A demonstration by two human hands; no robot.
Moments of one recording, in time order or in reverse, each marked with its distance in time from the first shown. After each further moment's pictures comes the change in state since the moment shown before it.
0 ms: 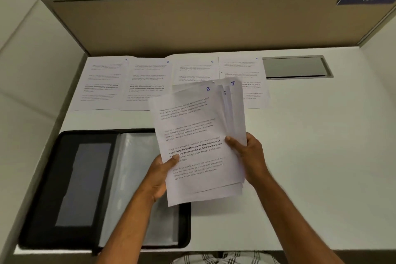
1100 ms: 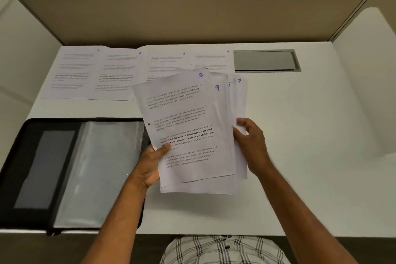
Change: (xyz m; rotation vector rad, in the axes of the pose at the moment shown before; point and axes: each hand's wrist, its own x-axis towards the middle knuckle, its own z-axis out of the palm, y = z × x) left_hand 0.002 -0.044 0.124 -0.132 -0.019 0.054; right_hand 0.015 -0.033 -0.151 -0.201 -0.049 -0.203
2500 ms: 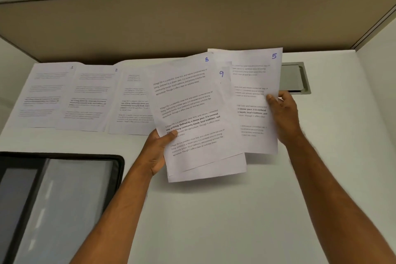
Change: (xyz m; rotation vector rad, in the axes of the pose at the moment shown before) left_hand 0.175 0.047 0.132 0.111 0.115 0.055; right_hand 0.285 0.011 -0.121 0.036 0.121 0.023
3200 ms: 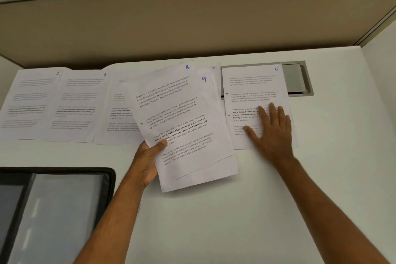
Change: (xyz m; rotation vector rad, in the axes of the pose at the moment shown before) left_hand 0.025 -0.008 -0.008 -0.039 0.071 -0.023; right_hand 0.010 0.108 0.005 -1.107 0.005 -0.389
